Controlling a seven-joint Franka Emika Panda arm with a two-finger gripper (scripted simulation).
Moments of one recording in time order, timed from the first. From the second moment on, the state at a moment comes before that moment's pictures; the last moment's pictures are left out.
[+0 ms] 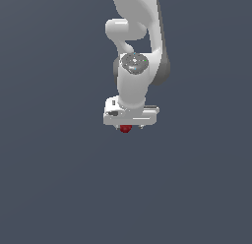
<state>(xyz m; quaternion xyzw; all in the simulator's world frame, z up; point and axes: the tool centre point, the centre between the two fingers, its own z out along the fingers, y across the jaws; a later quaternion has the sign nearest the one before) -0.003 0.013 0.162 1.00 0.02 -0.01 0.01</state>
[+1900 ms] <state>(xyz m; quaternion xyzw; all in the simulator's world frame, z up) -0.080 -0.004 0.106 1.00 -0.09 0.00 0.00</state>
